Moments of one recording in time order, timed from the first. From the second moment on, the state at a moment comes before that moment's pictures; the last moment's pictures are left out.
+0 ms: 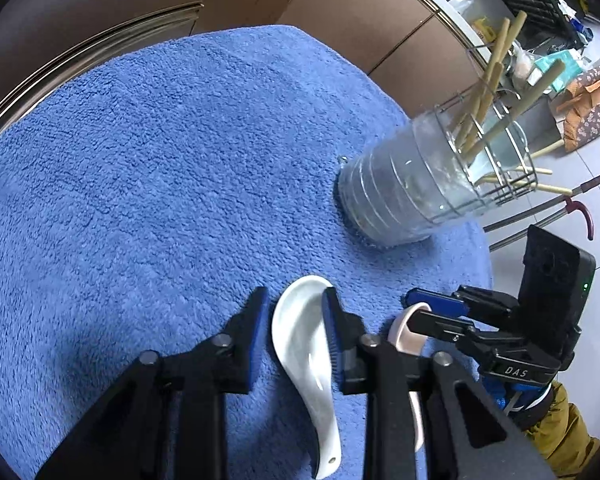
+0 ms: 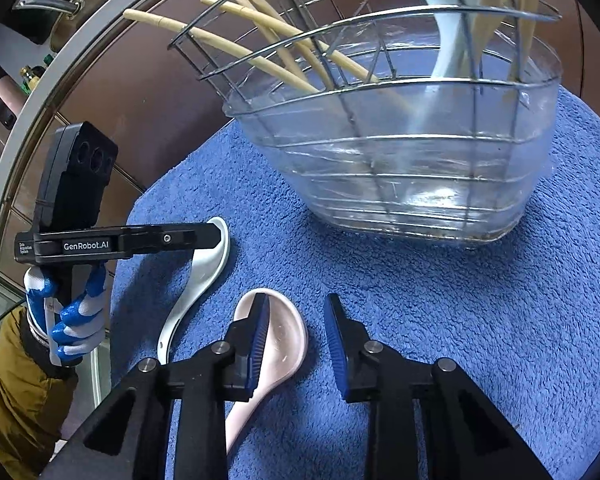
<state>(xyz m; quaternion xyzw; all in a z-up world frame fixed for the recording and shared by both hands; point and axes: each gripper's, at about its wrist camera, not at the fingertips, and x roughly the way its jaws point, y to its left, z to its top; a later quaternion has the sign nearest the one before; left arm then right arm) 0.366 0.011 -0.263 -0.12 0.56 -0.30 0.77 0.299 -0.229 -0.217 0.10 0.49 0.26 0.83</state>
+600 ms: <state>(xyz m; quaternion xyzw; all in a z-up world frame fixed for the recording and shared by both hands) 0.327 -0.017 -0.248 -0.08 0.51 -0.23 0.82 0.278 -0.210 -0.214 0.06 0.48 0.25 0.84</state>
